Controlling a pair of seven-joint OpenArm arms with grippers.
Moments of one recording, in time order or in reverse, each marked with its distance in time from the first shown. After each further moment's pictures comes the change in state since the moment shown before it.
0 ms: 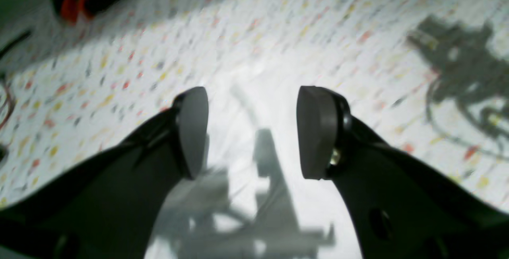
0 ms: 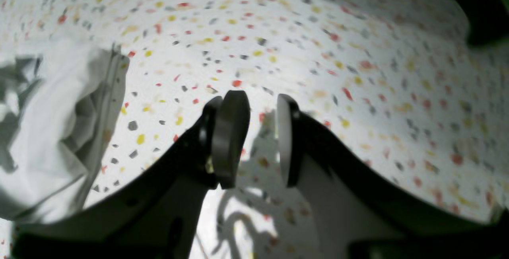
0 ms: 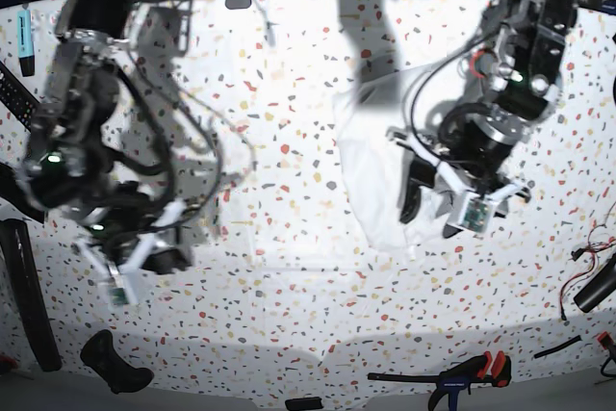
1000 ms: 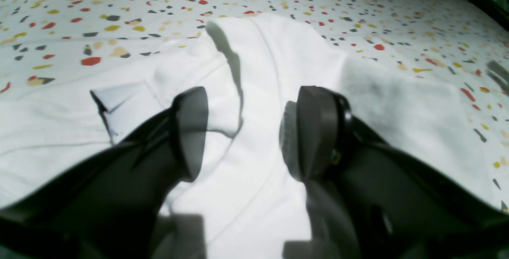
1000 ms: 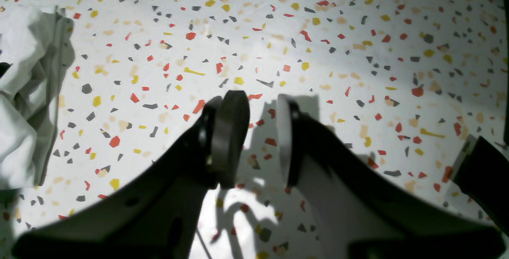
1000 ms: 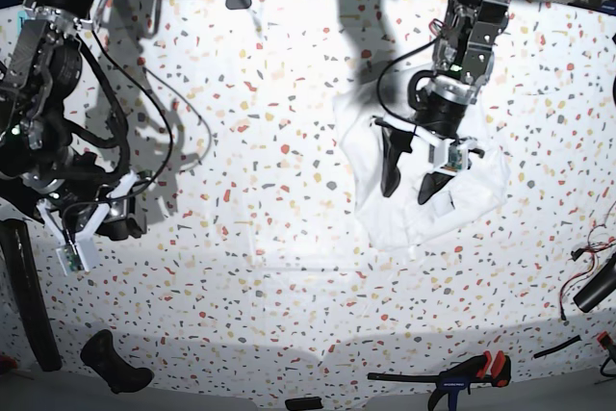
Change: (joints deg) left arm -5.0 10.1 -0.7 -54.3 3.5 -14.1 -49.3; right arm -5.8 5.6 5.7 0.0 3.7 0.0 -0.6
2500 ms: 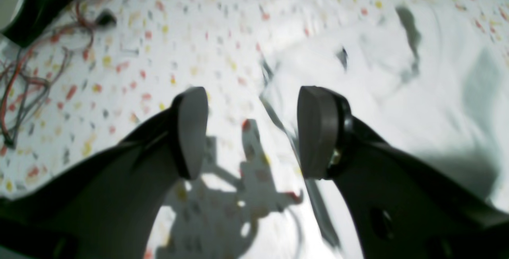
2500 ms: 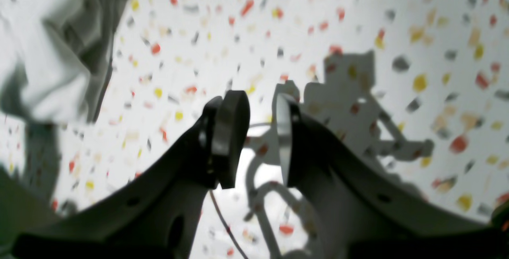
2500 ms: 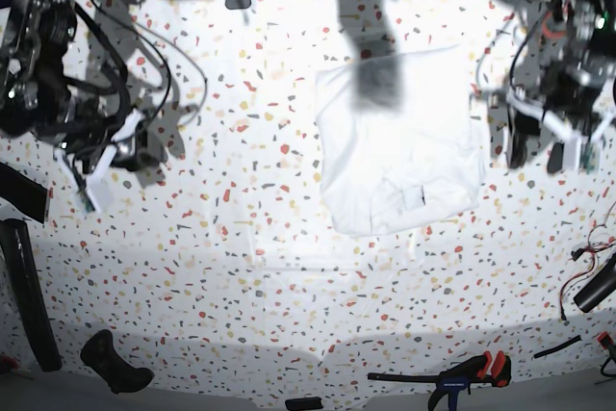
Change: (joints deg) left arm 23.7 -2.4 -36.3 64.7 -10.5 -5.0 61.9; right arm -12.7 4.5 -0.2 1.7 12.9 -1.6 -6.4
